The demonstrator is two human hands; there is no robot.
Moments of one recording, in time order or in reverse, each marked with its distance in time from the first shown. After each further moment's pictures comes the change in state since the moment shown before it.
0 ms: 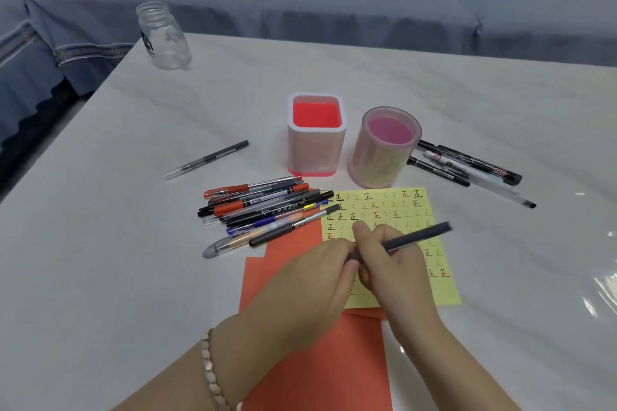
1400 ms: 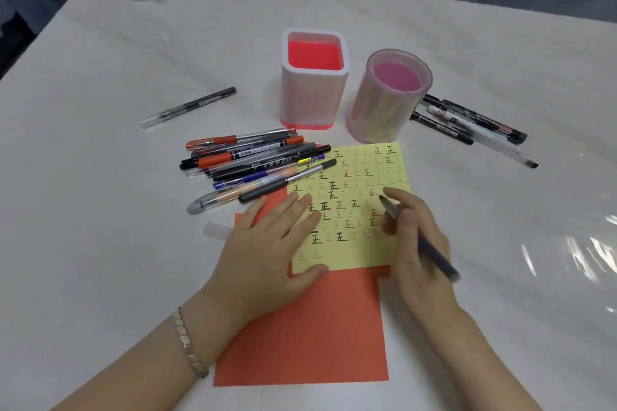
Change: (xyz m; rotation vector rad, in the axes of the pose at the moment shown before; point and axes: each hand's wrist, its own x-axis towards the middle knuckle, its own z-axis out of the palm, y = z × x) left_hand -0.029 -0.069 0.020 0.530 -0.029 0.035; right_hand -0.009 0.046 -0.031 -0.341 0.061 -0.263
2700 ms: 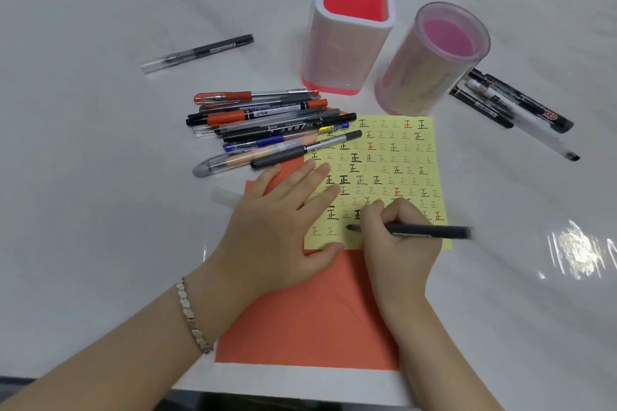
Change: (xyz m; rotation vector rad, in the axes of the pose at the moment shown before) left_hand 0.000 -0.001 0.004 -0.044 0.069 -0.027; right_hand -0.011 0.001 0.049 0.064 0.216 0.106
